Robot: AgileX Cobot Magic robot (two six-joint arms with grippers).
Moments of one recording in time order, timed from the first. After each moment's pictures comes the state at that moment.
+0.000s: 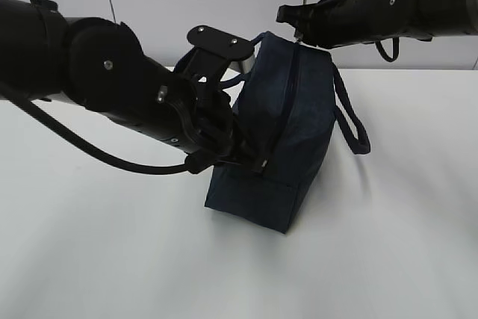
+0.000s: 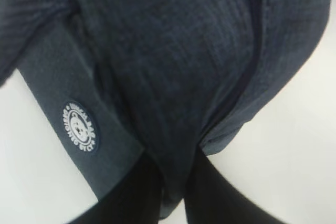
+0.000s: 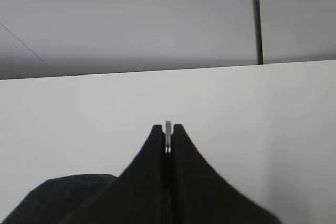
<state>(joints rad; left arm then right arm) -0.75 1.77 -1.12 -0.29 0.28 0.21 0.25 2.02 -1.51 0.26 0.09 0.09</state>
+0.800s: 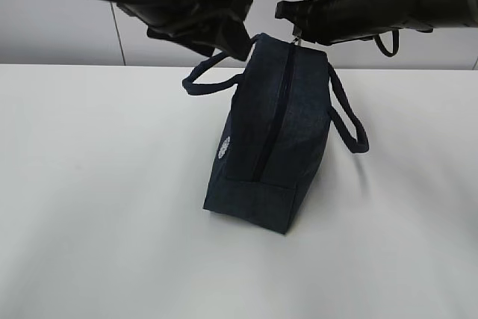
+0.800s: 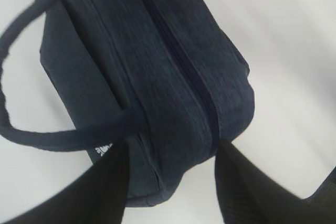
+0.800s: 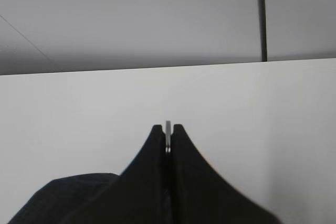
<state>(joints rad) -0.63 1.70 -1.50 -0.32 0.77 0.07 0.25 2.02 -1.54 0.26 0.15 0.09</state>
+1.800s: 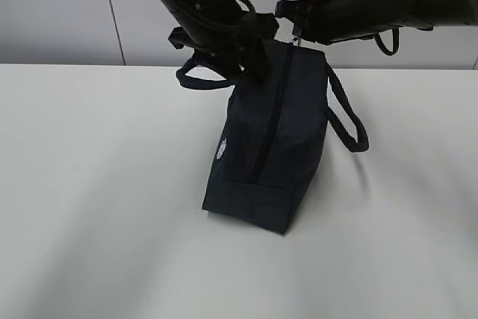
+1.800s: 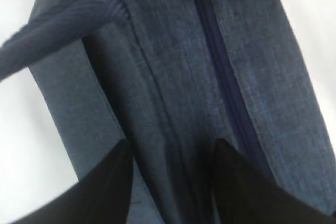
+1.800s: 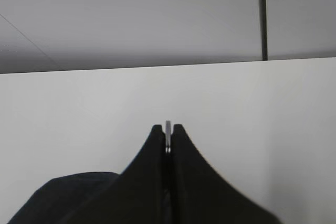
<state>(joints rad) -0.54 2.14 -2.00 -0.40 1.06 0.03 0.25 2.02 -1.55 0.26 0.16 0.09</state>
